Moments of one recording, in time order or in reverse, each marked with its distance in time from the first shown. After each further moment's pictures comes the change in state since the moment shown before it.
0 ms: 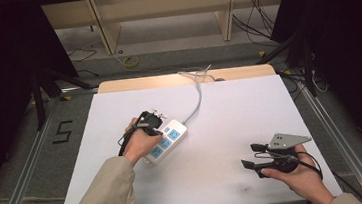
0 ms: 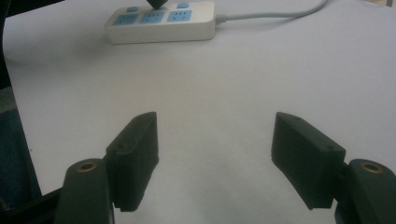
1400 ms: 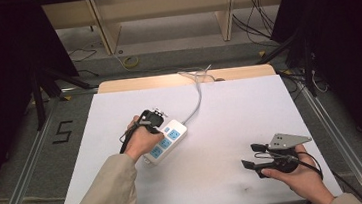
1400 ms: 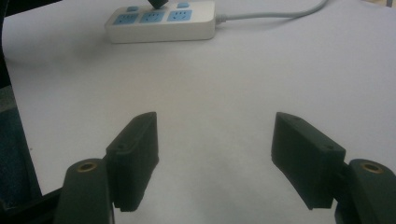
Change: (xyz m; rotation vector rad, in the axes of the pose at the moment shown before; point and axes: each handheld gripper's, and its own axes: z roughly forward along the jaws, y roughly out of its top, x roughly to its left) left arm 0.001 0.007 0.001 0.058 -0.009 -0.041; right arm 0.000 0.000 0.000 0.003 0.000 -0.002
